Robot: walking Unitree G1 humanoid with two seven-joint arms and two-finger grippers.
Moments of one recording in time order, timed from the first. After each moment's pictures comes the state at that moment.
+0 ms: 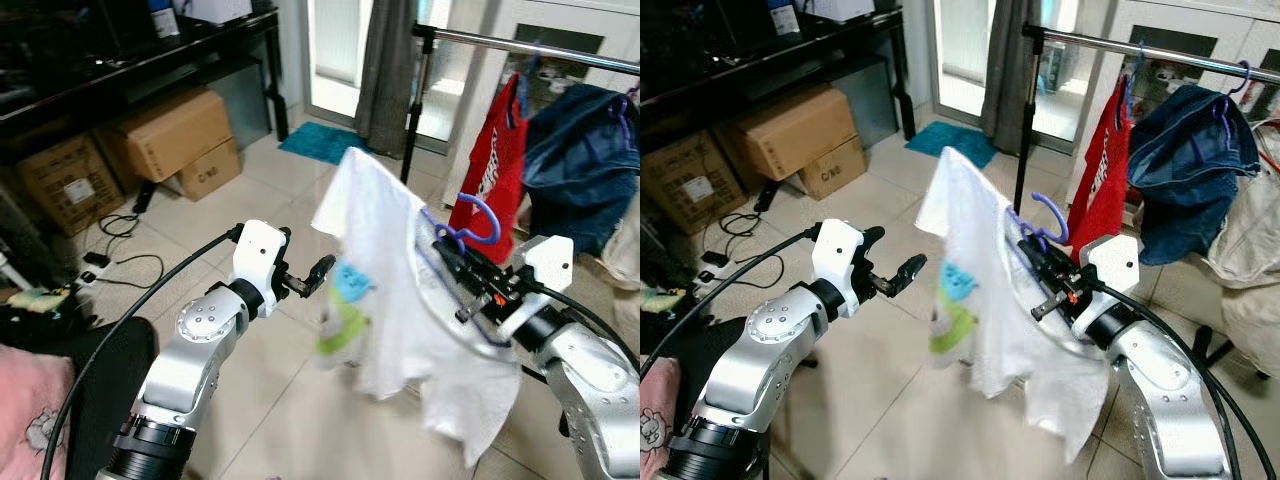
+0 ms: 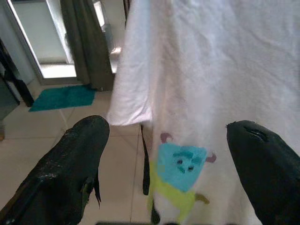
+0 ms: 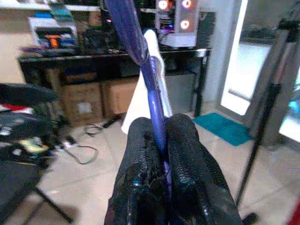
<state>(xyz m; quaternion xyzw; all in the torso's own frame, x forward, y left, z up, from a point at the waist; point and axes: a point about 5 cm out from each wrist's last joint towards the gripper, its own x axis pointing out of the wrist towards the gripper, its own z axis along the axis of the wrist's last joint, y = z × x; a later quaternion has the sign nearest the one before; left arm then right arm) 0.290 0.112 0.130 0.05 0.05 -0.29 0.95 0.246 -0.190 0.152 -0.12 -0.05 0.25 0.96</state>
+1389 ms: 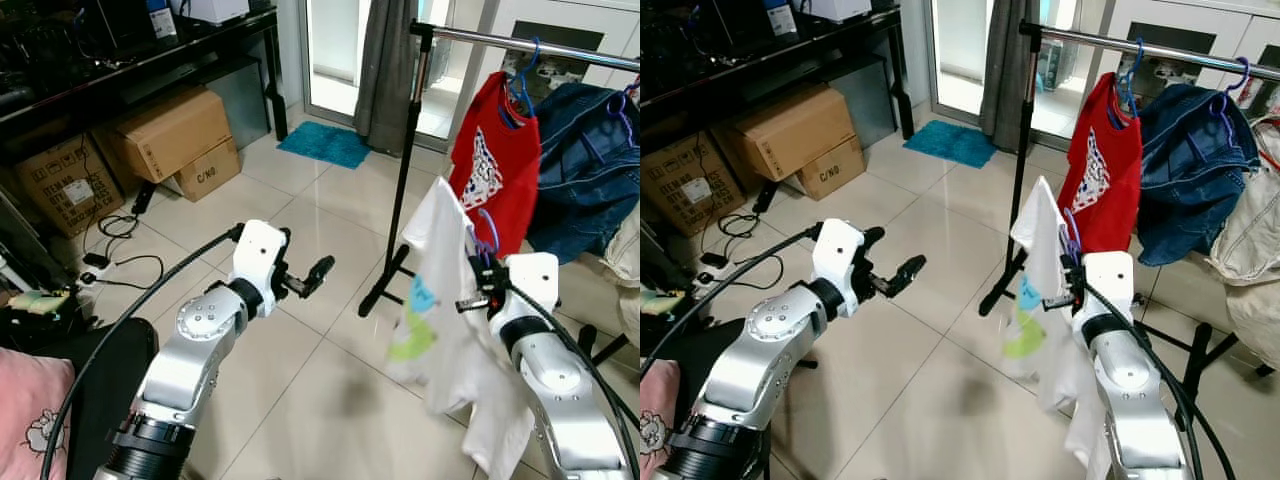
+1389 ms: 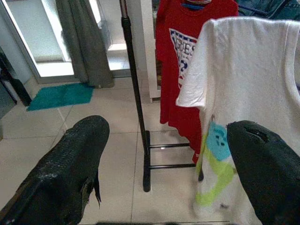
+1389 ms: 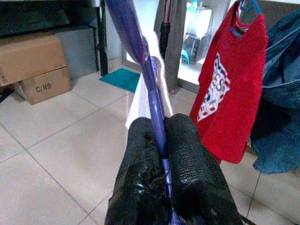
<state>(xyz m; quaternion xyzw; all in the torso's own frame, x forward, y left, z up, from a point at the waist) 0.291 0.113 0.128 0.06 0.05 -0.30 0.95 0.260 -0.201 0.111 -0.17 0.05 0.02 0.98</state>
